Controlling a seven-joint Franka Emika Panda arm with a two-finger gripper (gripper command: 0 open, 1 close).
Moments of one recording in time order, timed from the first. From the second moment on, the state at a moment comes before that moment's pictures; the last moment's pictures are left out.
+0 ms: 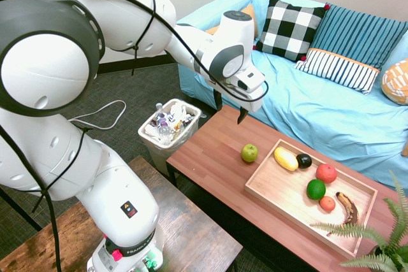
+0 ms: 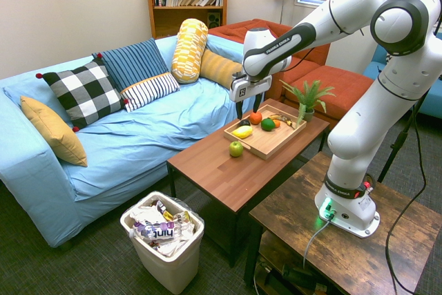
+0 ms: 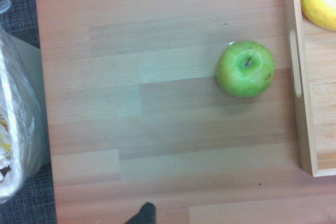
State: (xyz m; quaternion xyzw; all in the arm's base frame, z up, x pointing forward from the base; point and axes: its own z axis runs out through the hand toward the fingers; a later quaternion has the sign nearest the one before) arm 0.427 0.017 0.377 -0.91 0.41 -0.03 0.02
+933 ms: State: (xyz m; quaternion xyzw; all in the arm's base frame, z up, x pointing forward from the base) arm 0.550 0.010 0.253 -0.87 0.50 -0.02 -0.04
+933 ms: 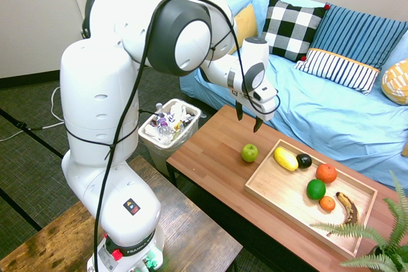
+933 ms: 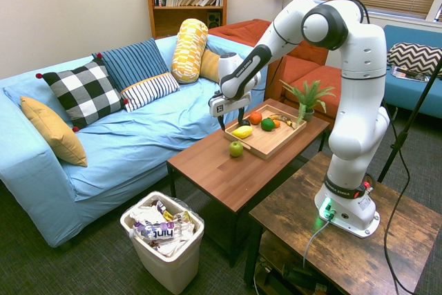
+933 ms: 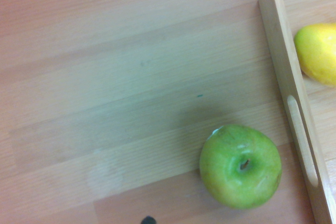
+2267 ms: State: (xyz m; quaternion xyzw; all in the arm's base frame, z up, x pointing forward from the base) arm 0.567 -0.022 0.111 -0.84 0.54 0.04 -0.09
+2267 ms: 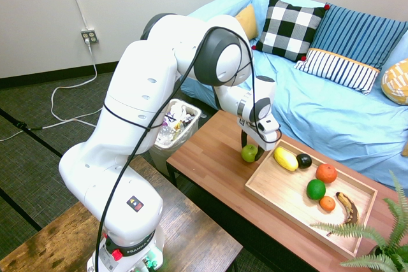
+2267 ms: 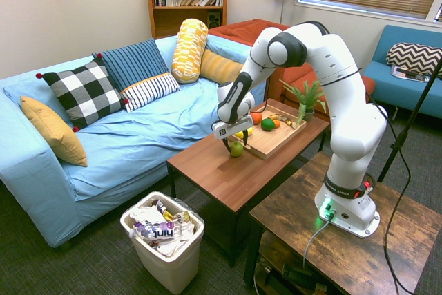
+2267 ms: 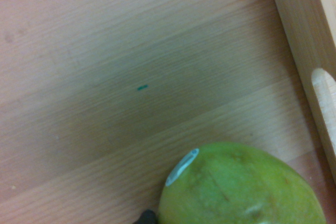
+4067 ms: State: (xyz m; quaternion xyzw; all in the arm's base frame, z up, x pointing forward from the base) arm 0.504 -0.224 0.162 -0.78 0.62 0.04 -0.05
